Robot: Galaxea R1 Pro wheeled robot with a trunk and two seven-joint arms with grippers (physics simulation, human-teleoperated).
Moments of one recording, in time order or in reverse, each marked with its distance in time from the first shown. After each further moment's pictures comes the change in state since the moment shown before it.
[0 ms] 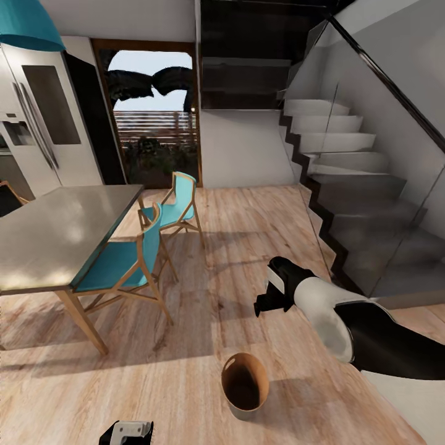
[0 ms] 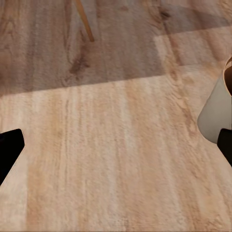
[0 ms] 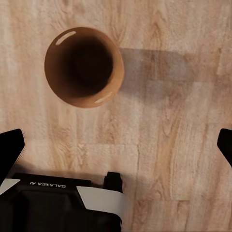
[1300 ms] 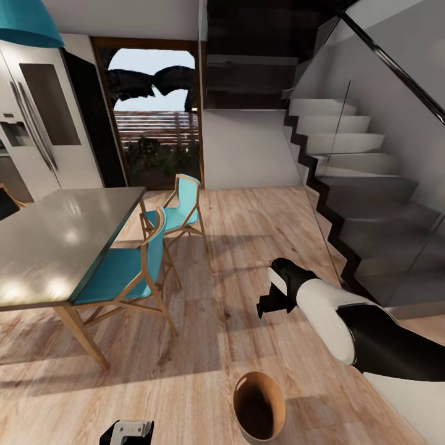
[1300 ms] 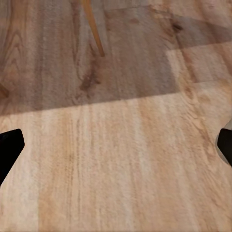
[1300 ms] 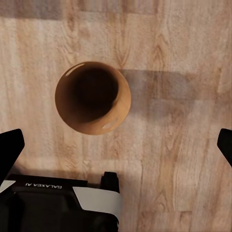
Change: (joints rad) left arm 0.000 0.000 -0.004 -0.002 0.004 -0.002 0.000; right arm 0.013 -0.013 0.003 -0.012 0.007 0.000 0.000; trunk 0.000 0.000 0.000
